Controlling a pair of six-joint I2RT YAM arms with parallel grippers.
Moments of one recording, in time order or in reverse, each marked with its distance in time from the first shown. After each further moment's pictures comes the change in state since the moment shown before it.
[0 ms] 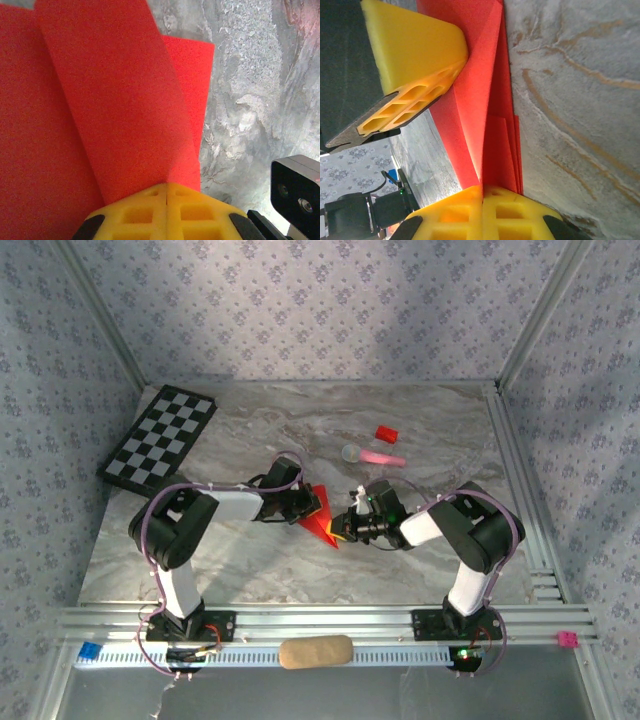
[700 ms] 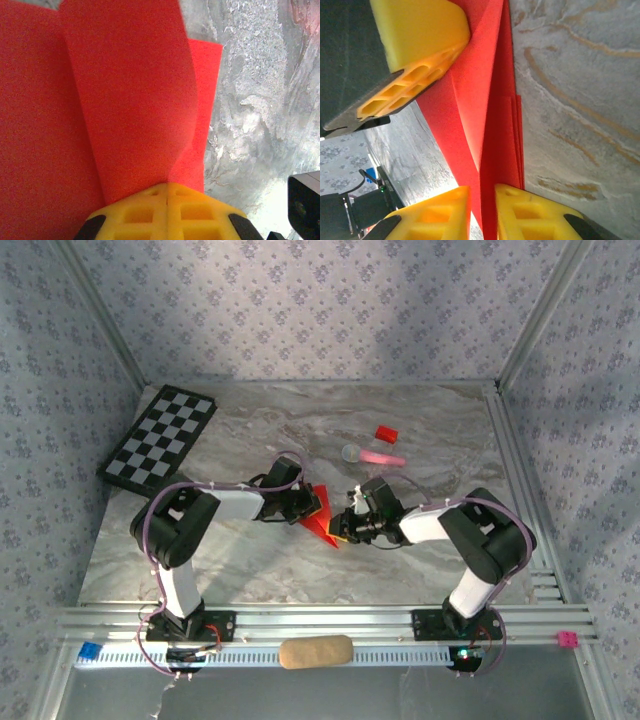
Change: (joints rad) left arm 0.000 0.012 0.008 -0.008 0.000 0.002; right arm 0.033 -0.091 0.061 -0.268 0.069 -0.084
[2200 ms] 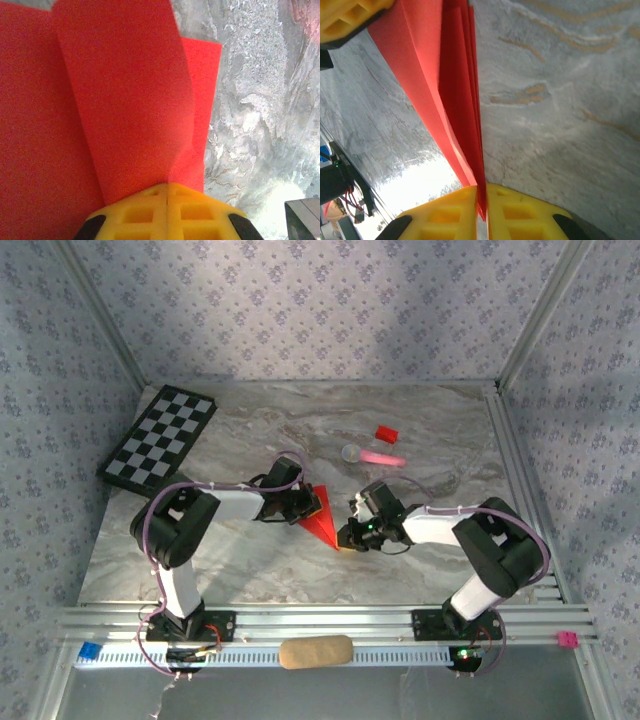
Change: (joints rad) left arm 0.000 0.000 0.000 -0.001 0.001 0.000; right arm 0.015 -0.097 0.022 -0.322 0.038 -0.162
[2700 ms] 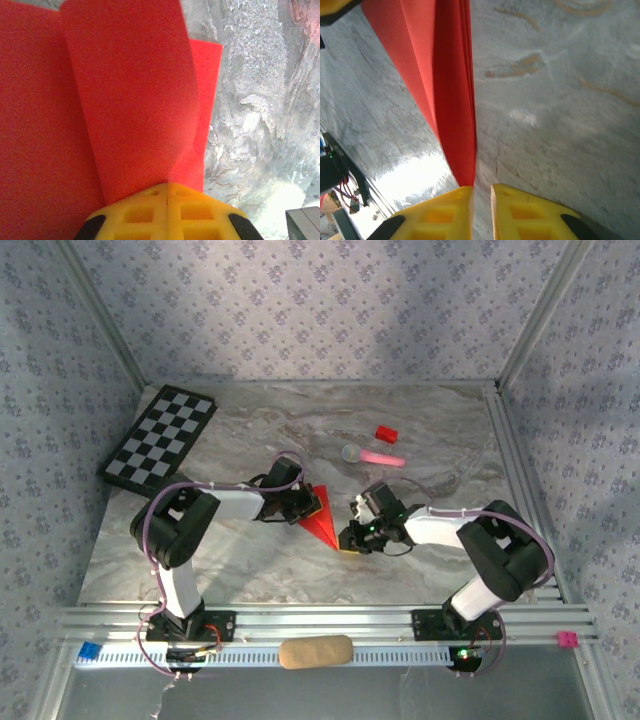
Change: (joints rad) left arm 0.000 0.000 0.000 0.000 0.000 0.000; right arm 0.000 -0.039 -0.001 -0.069 -0.004 -0.029
